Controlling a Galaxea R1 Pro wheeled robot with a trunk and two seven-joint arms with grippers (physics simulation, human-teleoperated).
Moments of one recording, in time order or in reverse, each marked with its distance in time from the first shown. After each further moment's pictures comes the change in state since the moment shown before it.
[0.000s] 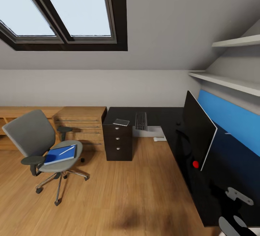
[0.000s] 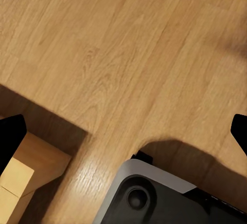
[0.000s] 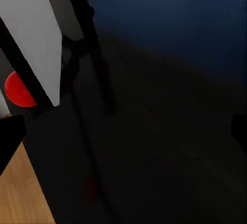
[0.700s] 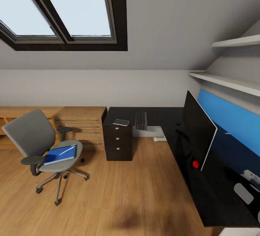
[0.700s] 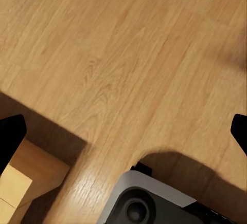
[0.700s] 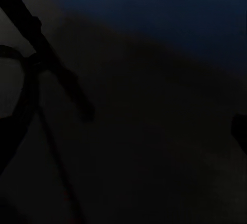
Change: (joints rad) left arm 0.000 -0.002 0.000 0.020 -0.004 -0.073 0.001; right arm -0.384 -0.048 -0.277 0.480 0.032 0.292 0.245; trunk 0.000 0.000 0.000
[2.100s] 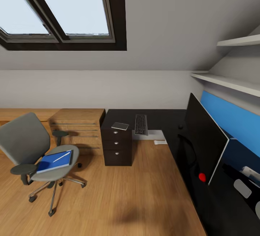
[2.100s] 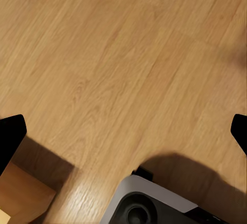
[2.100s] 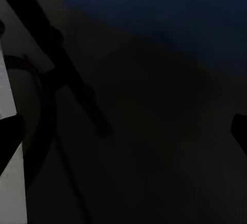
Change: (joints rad) left arm 0.000 0.004 -0.001 0.002 -0.003 -0.019 0.000; right arm -0.074 -0.002 -0.002 0.091 0.062 0.008 0.033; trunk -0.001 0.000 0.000
